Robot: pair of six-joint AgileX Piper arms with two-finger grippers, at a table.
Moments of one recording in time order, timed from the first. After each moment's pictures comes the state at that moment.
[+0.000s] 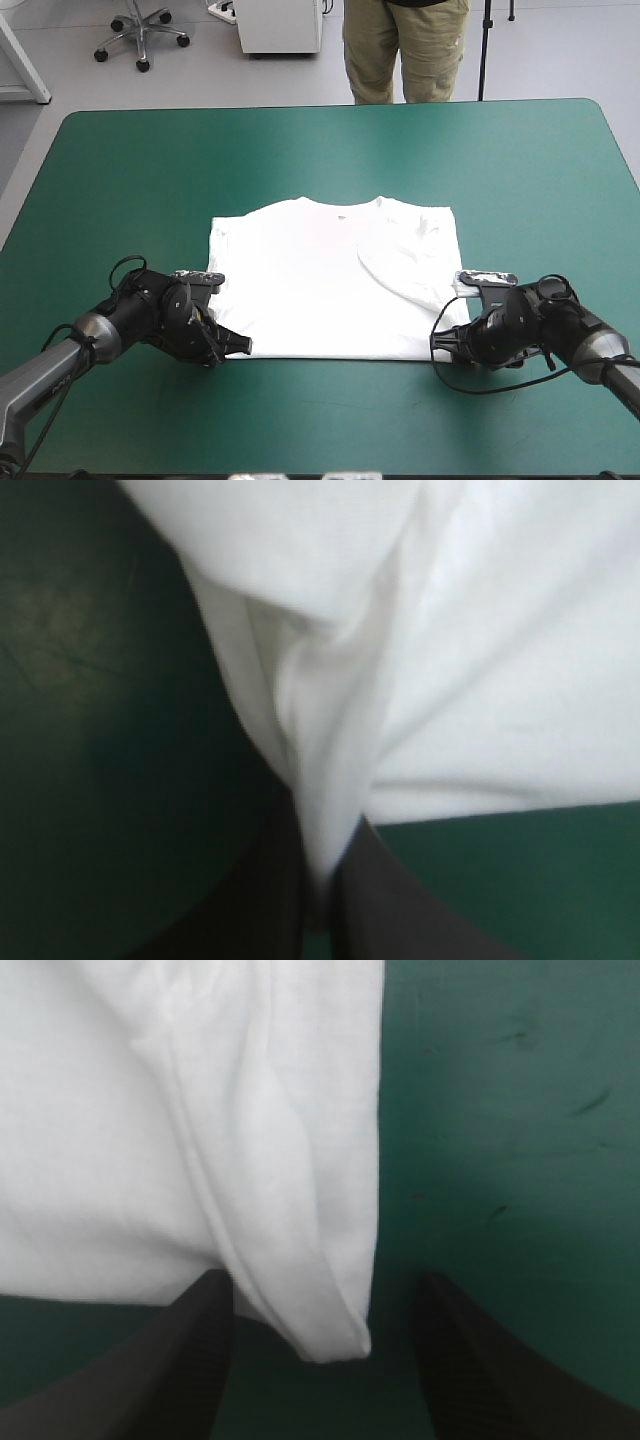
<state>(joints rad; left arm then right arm) -0.42 1.40 -0.75 -0.07 0.89 -0.23 0.36 1.28 -0.70 0.11 0.82 0.26</state>
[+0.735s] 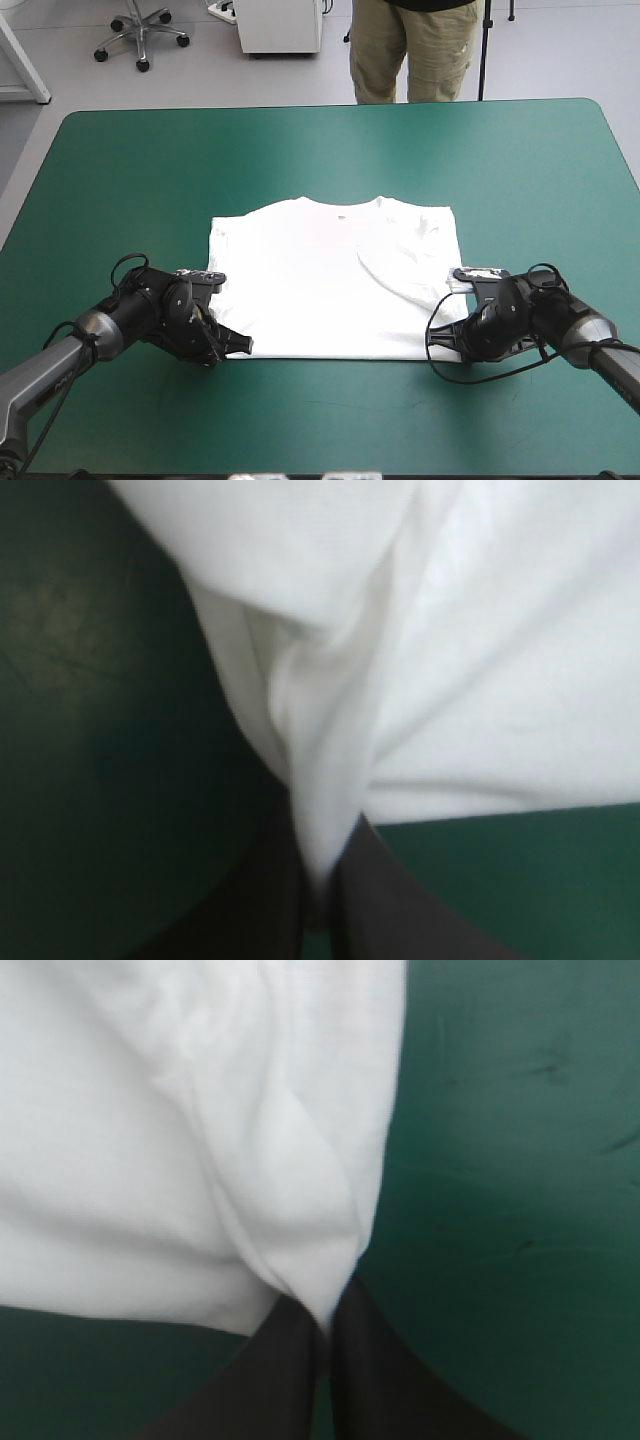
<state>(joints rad) -0.42 1.40 -0.77 -0.07 0.91 -0.22 0.36 1.34 -0.75 0.13 0.85 0.23</state>
